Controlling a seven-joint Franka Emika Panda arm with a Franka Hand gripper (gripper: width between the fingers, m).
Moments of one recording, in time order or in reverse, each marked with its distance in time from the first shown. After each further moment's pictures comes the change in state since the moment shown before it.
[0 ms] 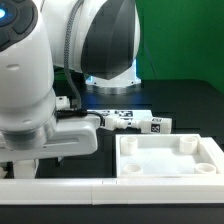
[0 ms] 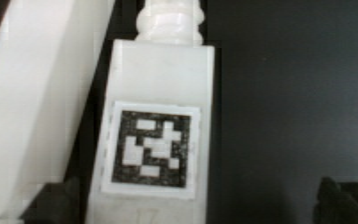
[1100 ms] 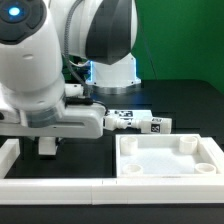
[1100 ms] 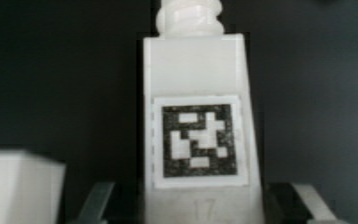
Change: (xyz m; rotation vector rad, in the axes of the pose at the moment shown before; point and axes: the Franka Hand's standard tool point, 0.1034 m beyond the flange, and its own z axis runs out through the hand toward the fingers) arm -0.063 -0.025 0.034 0.043 -0.054 0.162
